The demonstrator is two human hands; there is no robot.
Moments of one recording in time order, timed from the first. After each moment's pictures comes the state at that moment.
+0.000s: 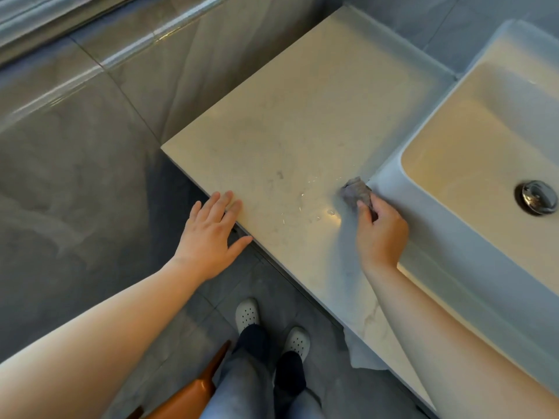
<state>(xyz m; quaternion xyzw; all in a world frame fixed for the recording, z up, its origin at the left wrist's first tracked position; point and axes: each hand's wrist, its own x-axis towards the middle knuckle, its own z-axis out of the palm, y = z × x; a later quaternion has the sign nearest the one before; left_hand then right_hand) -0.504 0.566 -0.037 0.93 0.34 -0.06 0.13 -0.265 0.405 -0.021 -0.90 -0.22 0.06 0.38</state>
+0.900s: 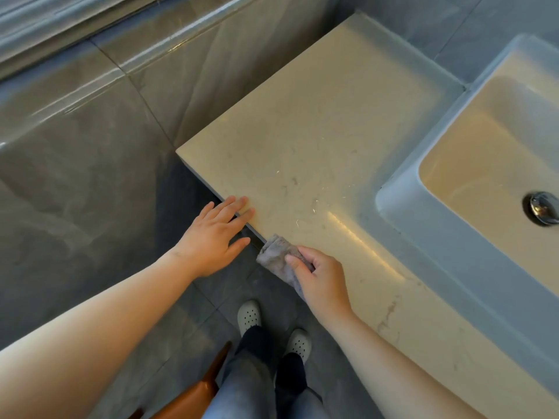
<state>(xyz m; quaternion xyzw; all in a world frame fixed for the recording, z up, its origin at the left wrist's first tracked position) -0.519 0.597 -0.024 0.94 0.26 -0.10 0.18 -0.385 0.412 -0.003 -0.78 -0.30 0.35 0.42</state>
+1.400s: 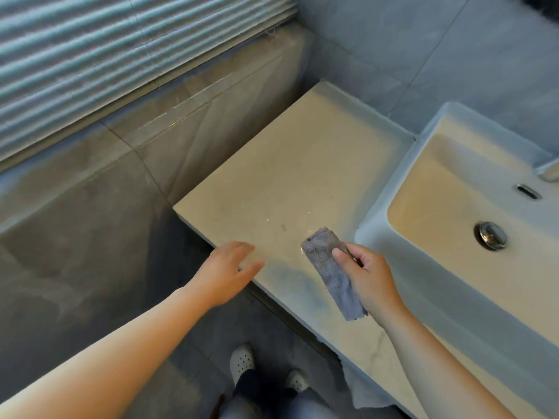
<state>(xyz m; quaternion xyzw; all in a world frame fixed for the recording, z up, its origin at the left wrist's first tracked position) -0.489 0.603 0.028 0.86 0.33 -0.09 0.38 -0.314 0.423 0.086 -0.80 -0.23 0.31 0.45</state>
